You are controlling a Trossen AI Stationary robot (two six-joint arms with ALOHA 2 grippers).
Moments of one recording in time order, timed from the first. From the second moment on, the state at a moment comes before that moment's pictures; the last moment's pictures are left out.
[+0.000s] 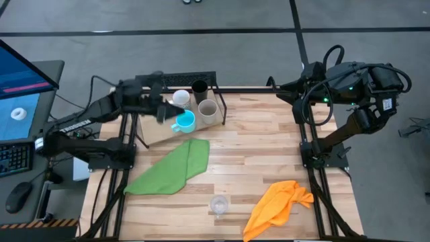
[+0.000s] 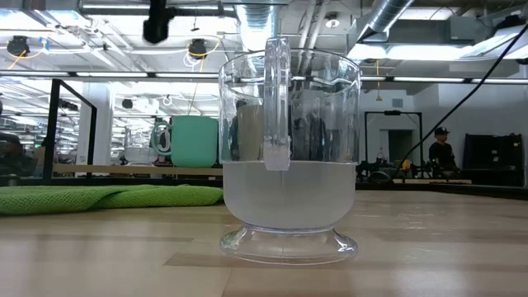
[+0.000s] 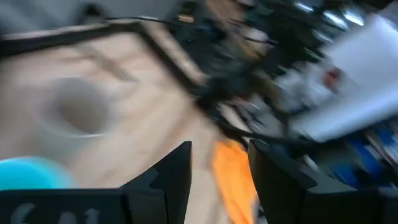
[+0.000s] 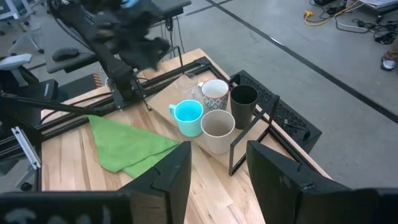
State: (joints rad) left arm 0.43 0.93 1.00 -0.36 0.33 -0.72; right arm 0.13 1.41 2.33 -1.52 0.44 0.37
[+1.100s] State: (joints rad) left arm -0.36 1.61 1.20 -0.35 0.04 -0.77; right arm 0.13 1.41 2.33 -1.52 0.42 0.37
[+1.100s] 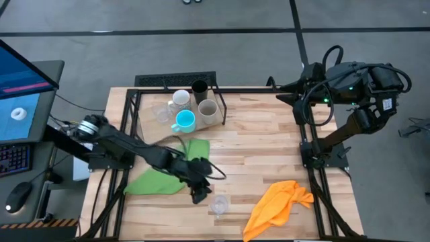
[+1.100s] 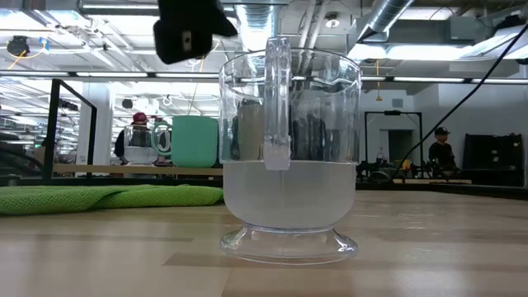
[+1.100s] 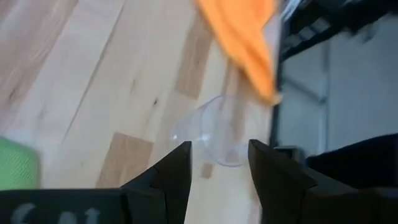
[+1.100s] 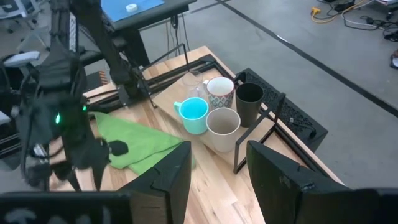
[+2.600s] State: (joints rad) left arm -0.36 2.08 1.66 -0.85 0.04 -0.69; right arm 0.13 1.41 2.33 -1.53 0.42 0.37
